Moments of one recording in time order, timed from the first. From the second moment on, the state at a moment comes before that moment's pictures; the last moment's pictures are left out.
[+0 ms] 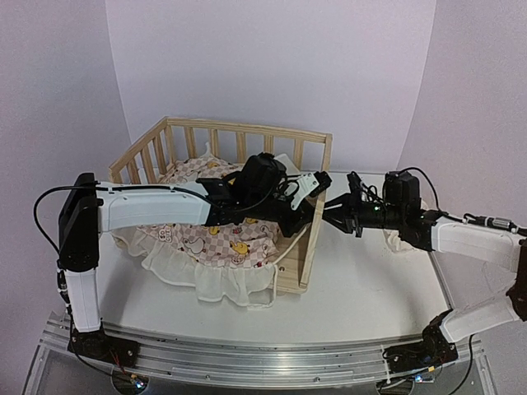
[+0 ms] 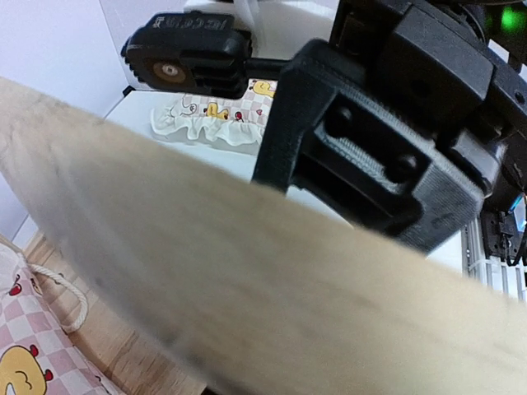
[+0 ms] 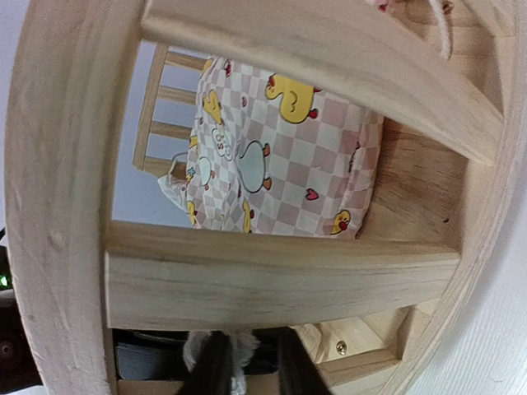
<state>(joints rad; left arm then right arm) -1.06 1.95 1.61 -0.10 0.19 0.17 0.51 1.29 0.76 0.18 -0.63 1.06</state>
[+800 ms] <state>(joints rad) -1.07 1.96 1.61 -0.02 0.27 0.29 0.52 1.06 0.68 0.05 -0.51 1.00</state>
